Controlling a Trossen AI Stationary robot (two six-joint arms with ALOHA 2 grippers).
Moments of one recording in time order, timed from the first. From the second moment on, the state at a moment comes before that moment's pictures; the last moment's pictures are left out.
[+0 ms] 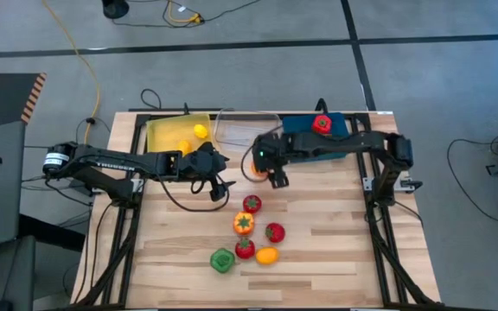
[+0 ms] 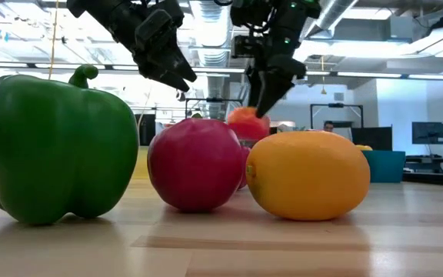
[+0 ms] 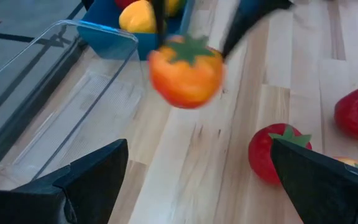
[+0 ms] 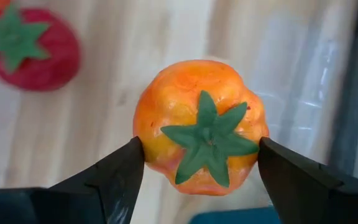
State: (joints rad) left arm 0.04 1.31 0.88 -0.22 -0.26 -0.09; right arm -0.16 1.79 1.49 -0.84 0.14 -0.43
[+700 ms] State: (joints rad) left arm 0.04 1.31 0.88 -0.21 -0.25 -0.10; right arm -0.47 1.84 1.62 -0.77 0.13 -0.45
